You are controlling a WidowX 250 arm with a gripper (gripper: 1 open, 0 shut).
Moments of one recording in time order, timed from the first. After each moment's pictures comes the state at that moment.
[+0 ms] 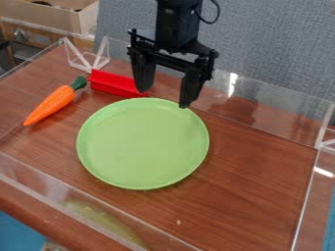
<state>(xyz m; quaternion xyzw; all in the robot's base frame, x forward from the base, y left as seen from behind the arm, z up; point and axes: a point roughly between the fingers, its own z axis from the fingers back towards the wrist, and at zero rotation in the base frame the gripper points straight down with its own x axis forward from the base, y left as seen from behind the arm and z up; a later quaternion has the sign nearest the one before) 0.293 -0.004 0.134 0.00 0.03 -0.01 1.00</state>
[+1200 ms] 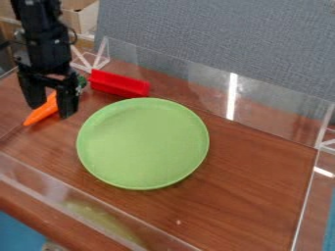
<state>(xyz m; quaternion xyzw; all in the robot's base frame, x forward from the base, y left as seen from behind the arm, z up) 0.265 0.166 0.062 -0.03 0.03 0.01 1.00</state>
